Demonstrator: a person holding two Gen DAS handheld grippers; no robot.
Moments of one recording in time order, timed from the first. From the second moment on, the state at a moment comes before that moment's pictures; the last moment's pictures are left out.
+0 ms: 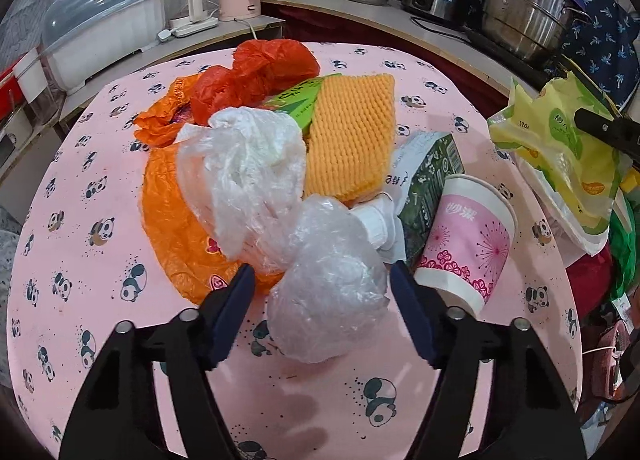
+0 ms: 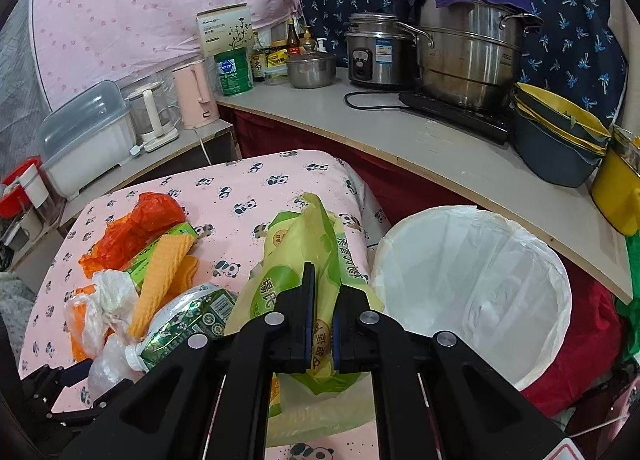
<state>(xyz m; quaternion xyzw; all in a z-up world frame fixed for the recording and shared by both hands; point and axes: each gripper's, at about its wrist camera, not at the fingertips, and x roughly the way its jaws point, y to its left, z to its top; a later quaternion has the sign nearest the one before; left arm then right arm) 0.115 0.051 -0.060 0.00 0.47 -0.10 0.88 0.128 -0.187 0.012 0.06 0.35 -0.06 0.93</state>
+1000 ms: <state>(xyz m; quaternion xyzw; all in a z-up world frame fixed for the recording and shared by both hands) 0.094 -0.061 0.029 0.03 0.37 -0.23 0.90 0.065 -0.280 0.026 0.10 0.31 -0.16 0.93</state>
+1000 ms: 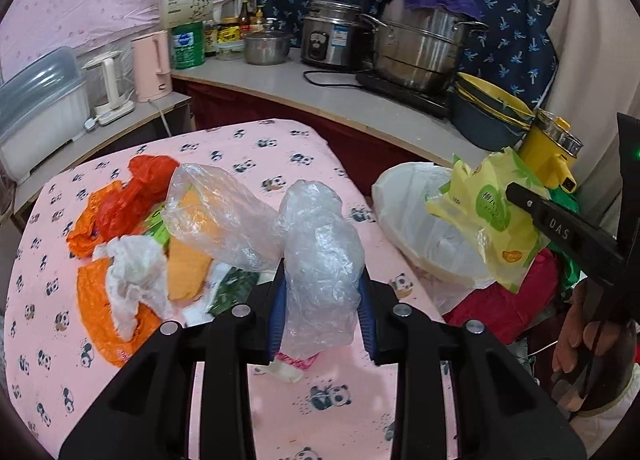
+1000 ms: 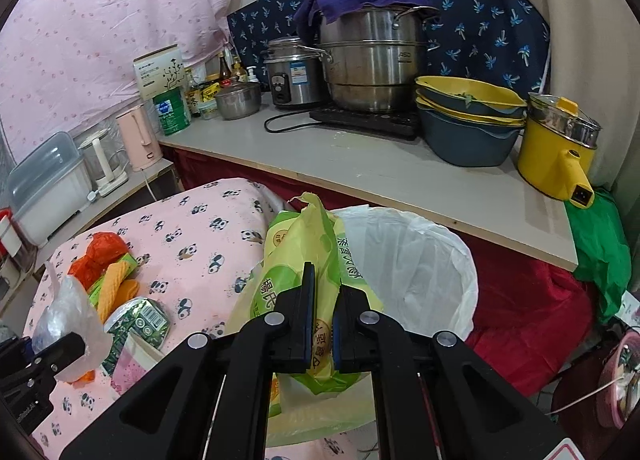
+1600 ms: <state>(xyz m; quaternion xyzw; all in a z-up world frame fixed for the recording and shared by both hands) 0.124 -0.203 0.013 0.08 0.37 -0.34 0.86 0.043 -0.345 0.003 0.13 0.32 -0.22 0.91</state>
